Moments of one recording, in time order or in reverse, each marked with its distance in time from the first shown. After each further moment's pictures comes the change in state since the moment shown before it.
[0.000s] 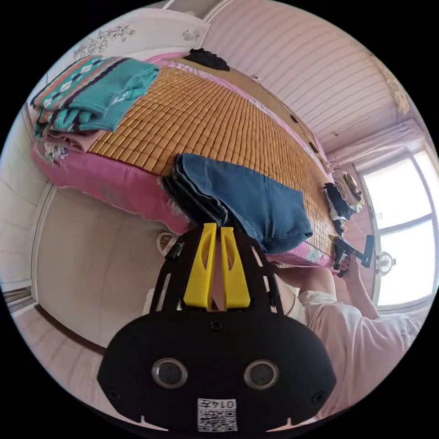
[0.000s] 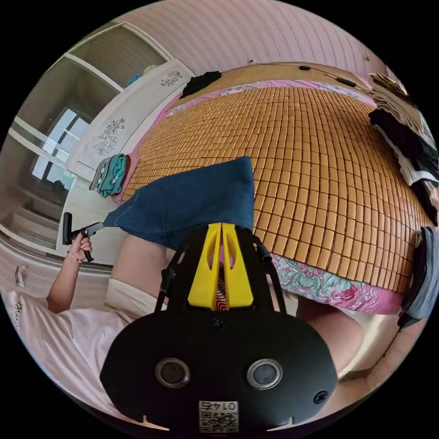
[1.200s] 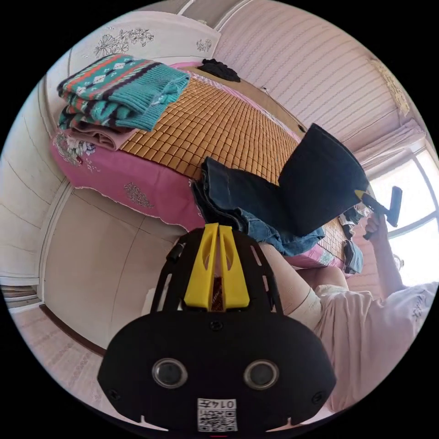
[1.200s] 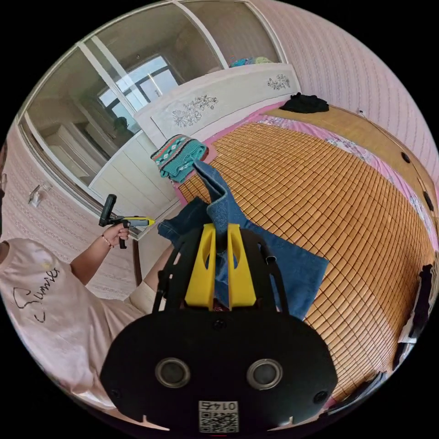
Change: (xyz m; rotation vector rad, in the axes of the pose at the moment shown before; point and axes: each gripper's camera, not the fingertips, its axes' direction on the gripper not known) left arm -0.169 0.043 -0.014 0.103 -0.072 0.037; right arm -0.112 -0.201 -0.003 0.096 -0.163 -0.443
